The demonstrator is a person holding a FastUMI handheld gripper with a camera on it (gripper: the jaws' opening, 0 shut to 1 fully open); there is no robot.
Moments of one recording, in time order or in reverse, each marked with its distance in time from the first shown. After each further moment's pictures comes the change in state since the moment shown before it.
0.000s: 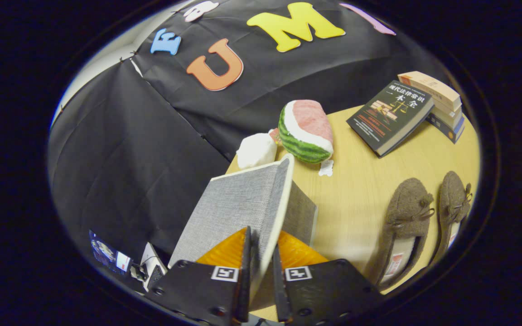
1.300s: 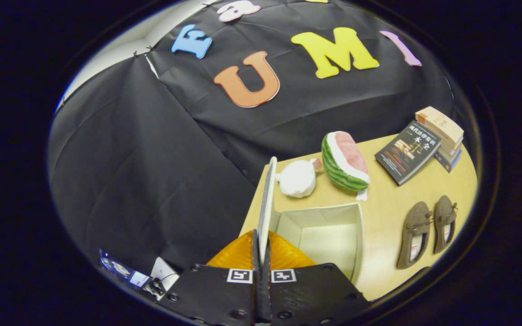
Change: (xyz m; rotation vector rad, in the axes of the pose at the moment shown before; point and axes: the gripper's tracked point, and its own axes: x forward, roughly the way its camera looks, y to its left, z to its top) arm -0.030 0.209 0.064 -0.014 -0.076 -0.026
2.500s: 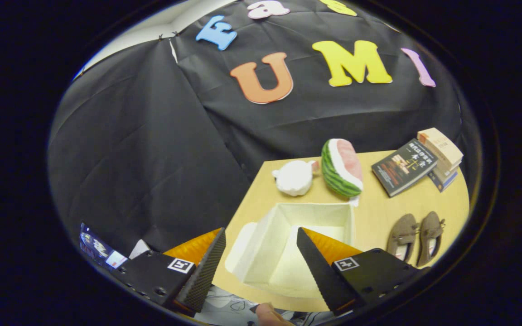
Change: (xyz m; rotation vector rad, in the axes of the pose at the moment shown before) arm -0.036 -0.055 -0.023 -0.148 -0.010 -0.065
